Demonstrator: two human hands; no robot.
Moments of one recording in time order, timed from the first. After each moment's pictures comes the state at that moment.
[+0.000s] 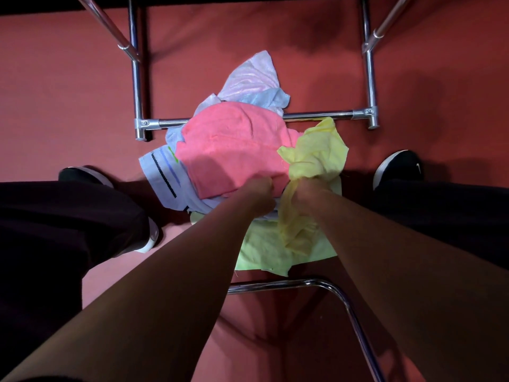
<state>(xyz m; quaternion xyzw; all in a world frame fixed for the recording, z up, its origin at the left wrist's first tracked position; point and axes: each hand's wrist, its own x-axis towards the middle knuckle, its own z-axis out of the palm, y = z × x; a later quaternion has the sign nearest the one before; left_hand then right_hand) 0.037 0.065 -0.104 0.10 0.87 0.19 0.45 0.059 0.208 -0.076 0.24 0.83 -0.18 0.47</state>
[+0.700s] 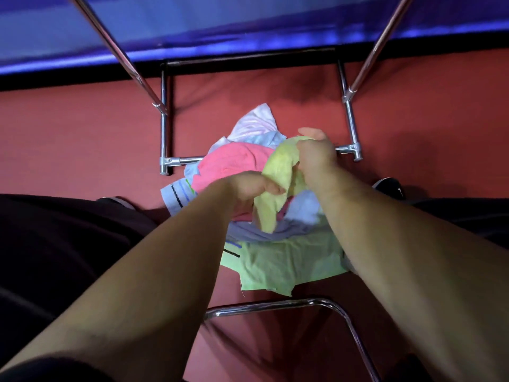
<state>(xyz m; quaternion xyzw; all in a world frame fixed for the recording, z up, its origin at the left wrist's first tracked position) -0.005 0.050 0.013 -0.13 0.63 0.52 0.56 -0.024 0.221 -0.003 0.41 0.66 -0.63 0.03</state>
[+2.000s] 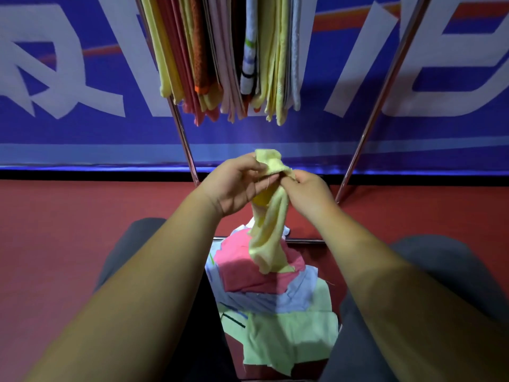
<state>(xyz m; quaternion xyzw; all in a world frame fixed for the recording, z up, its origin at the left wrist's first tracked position) -0.002 0.004 0.312 0.00 0.44 0.84 0.31 0.032 0.179 0.276 0.13 0.84 -0.53 -0.01</state>
